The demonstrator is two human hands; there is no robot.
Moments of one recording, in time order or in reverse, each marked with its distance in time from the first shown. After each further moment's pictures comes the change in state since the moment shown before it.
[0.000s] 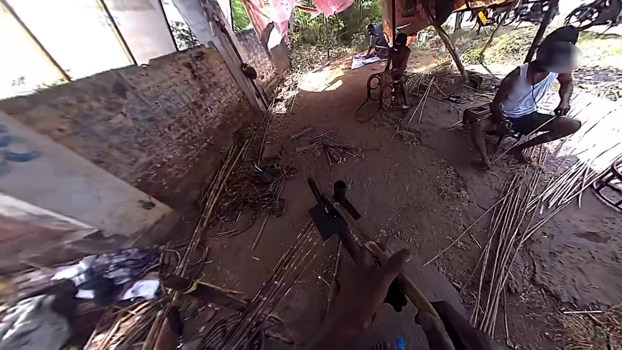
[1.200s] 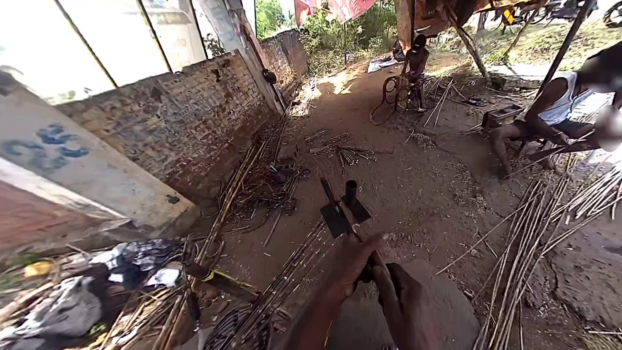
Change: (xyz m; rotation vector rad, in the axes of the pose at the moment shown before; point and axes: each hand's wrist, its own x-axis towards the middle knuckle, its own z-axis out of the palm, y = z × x) left_hand 0.015 0.019 -0.035 0.086 0.211 -0.053; right_hand 0.055 -0.005 0.073 0.126 -0.027 0.073
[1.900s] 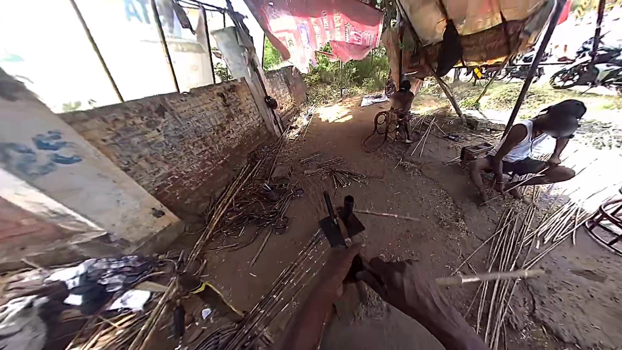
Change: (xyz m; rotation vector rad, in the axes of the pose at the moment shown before) left_hand 0.005 -0.020 -0.027 -0.141 -0.001 0.042; right_hand 0.036 -0.014 -0.040 -0.849 -0.071 -0.730
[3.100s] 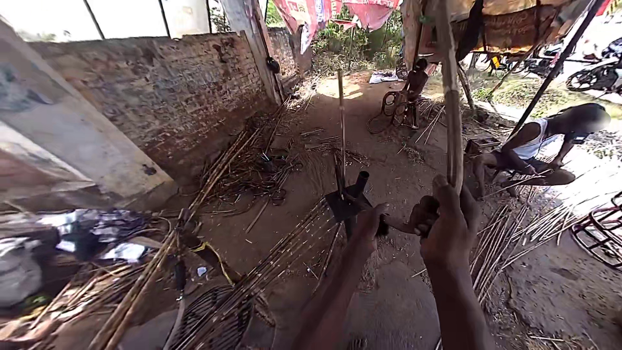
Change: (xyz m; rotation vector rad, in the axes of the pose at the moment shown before) left_hand 0.022 0.008 0.037 -0.251 0.051 -0.015; right_hand 0.063 -0.055 -0.057 1.262 0.612 0.544
